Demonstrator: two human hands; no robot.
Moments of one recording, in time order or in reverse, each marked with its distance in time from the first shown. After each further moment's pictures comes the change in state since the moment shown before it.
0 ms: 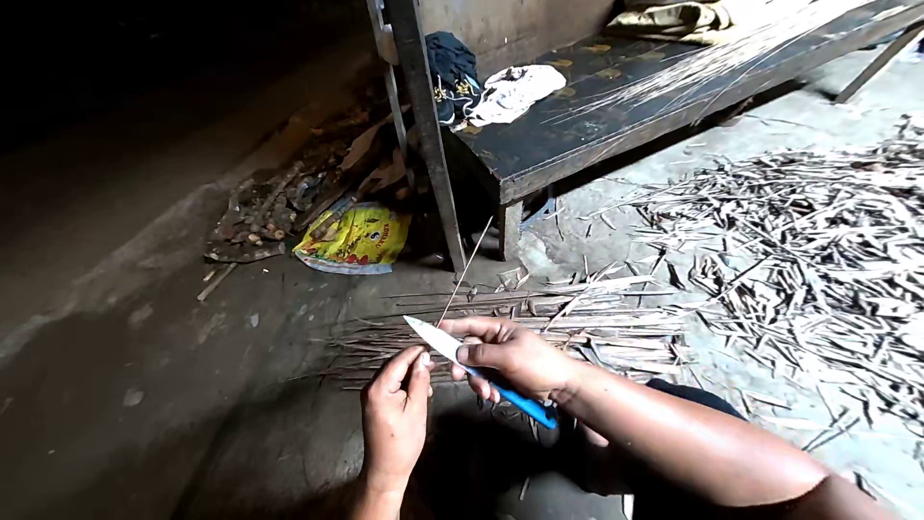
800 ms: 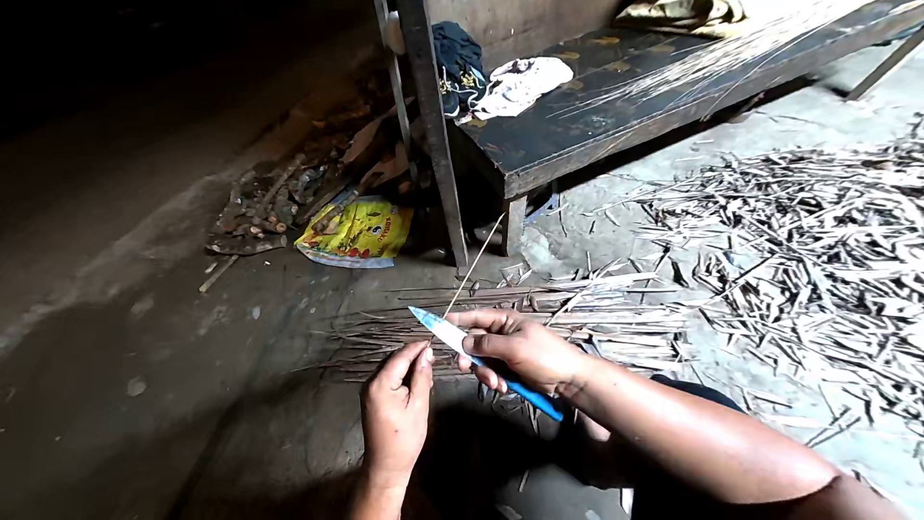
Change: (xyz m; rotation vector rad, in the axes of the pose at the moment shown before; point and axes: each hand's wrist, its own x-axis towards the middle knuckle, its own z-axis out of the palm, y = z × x) left_hand -0.002 0.000 -0.004 0.086 0.011 0.004; right_hand 0.000 -0.007 -0.001 -0.015 0.051 0.002
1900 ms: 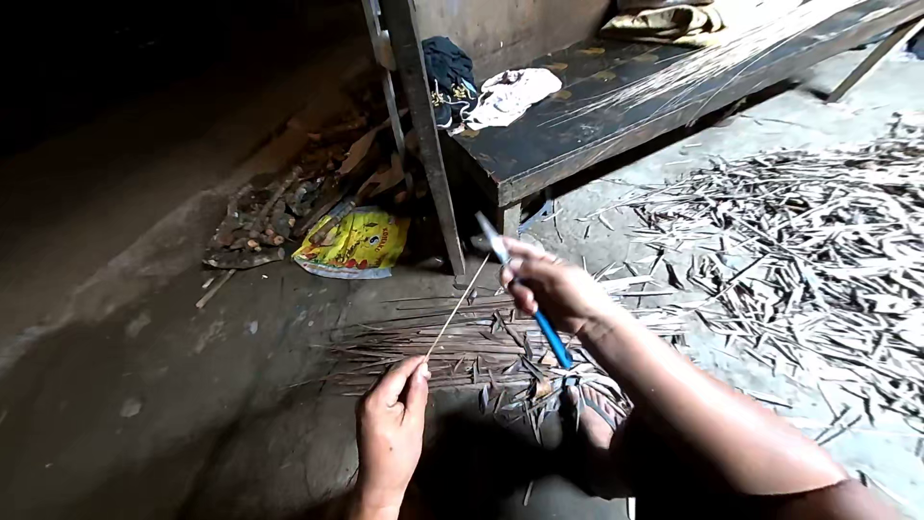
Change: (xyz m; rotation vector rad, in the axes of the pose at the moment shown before) left_hand -0.001 -0.005 -0.005 0.024 -0.029 0.023; right_hand 0.004 -0.049 -0.057 0.094 0.351 -0.176
